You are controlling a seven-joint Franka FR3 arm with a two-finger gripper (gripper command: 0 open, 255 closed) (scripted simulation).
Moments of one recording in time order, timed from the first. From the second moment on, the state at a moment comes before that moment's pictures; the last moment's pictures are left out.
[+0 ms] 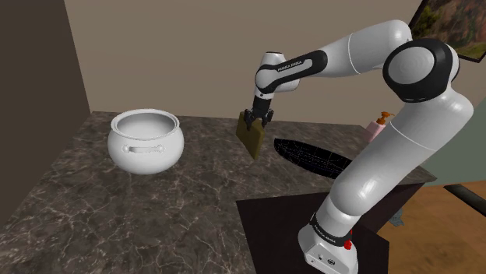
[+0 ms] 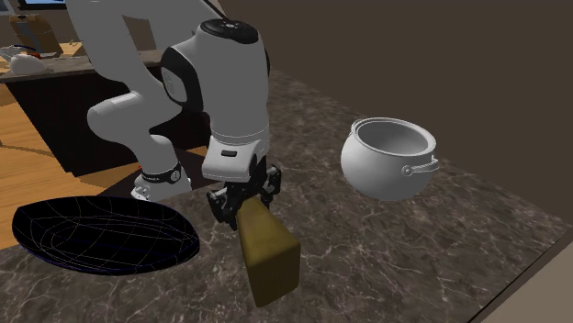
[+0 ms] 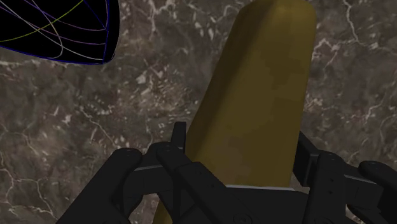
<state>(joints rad) -0.14 -0.15 -0.15 -2.32 -0.03 2.14 0.21</state>
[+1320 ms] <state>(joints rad) -0.14 -0.21 -0.14 -2.23 -0.04 2.00 0.21</state>
